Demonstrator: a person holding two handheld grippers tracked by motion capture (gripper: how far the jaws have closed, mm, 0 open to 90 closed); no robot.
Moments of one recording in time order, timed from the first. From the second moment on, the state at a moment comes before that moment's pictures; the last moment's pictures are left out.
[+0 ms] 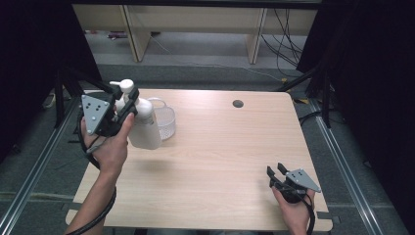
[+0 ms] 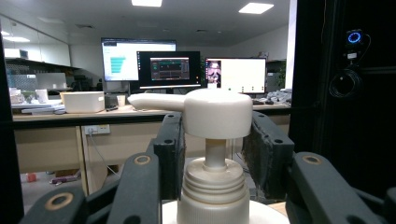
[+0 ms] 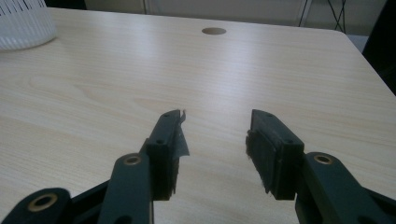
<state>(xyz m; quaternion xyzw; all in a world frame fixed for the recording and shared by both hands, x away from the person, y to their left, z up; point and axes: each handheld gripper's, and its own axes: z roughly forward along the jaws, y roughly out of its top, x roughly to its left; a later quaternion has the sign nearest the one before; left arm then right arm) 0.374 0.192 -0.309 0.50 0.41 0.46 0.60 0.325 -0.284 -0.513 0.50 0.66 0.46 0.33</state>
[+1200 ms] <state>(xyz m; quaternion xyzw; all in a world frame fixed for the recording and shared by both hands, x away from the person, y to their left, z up) 0.390 0.192 -0.290 0.50 0.40 0.47 0.60 0.324 -0.284 -0.513 0.50 0.66 0.46 0.32</state>
